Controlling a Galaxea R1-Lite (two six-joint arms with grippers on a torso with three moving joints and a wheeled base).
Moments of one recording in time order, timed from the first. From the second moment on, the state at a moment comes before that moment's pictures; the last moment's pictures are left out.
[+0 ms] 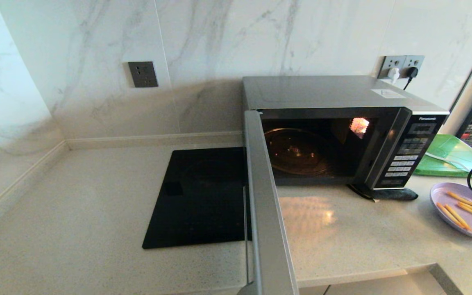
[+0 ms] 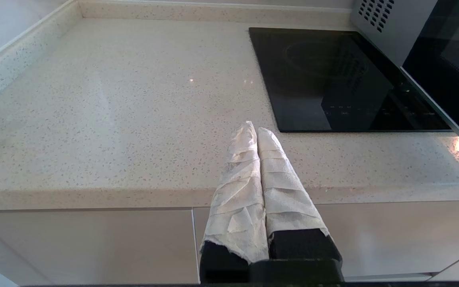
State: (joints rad) left arm 0.00 0.00 0.00 -0.01 0.03 -0.07; right arm -0.64 2.27 -1.67 0.74 -0.08 1.15
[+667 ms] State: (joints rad) left arm 0.00 0.00 0.00 -0.01 0.03 -0.07; right arm -0.65 2.22 -1.66 0.74 -0.08 1.14
